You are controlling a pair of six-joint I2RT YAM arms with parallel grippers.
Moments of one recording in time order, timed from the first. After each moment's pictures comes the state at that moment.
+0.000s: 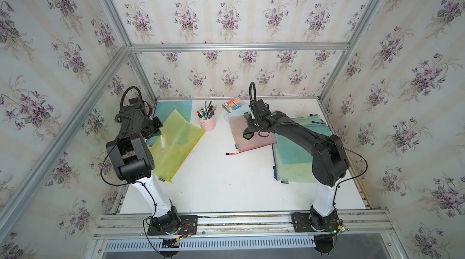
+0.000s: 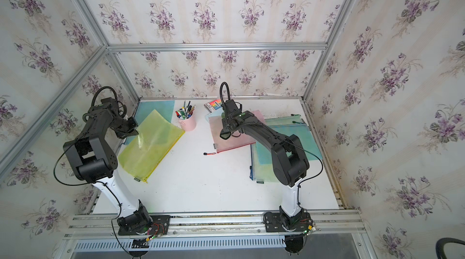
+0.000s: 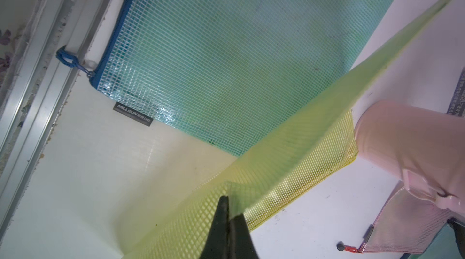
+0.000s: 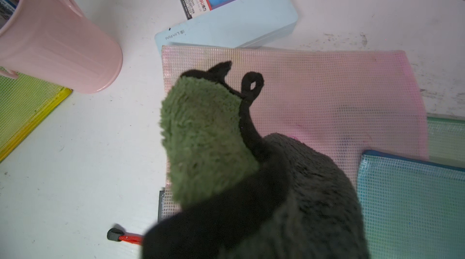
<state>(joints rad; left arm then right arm) 0.43 1.96 1.67 -1.08 0.21 -0.25 0.61 1.90 1.55 -0.59 0.16 0.27</state>
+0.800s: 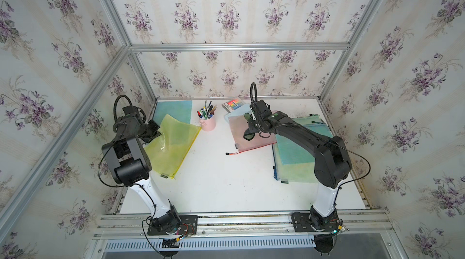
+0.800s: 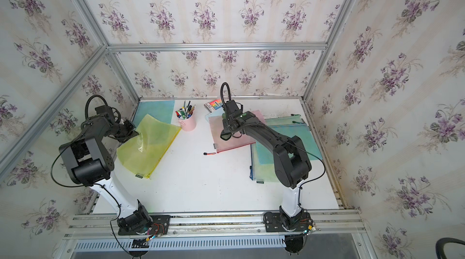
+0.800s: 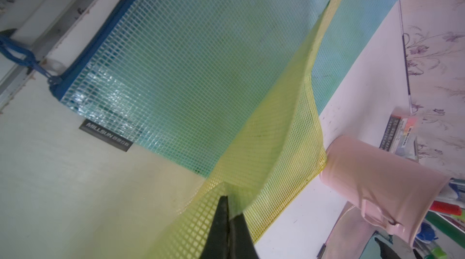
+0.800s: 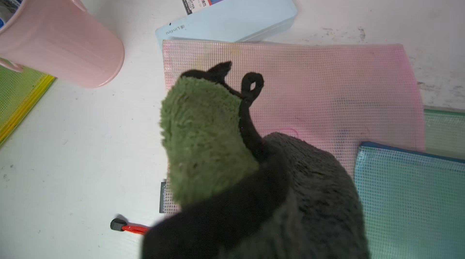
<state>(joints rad) 0.51 1.94 1.51 -0.82 0.37 -0.42 0.60 1.87 1.52 -0.60 0.16 0.28</state>
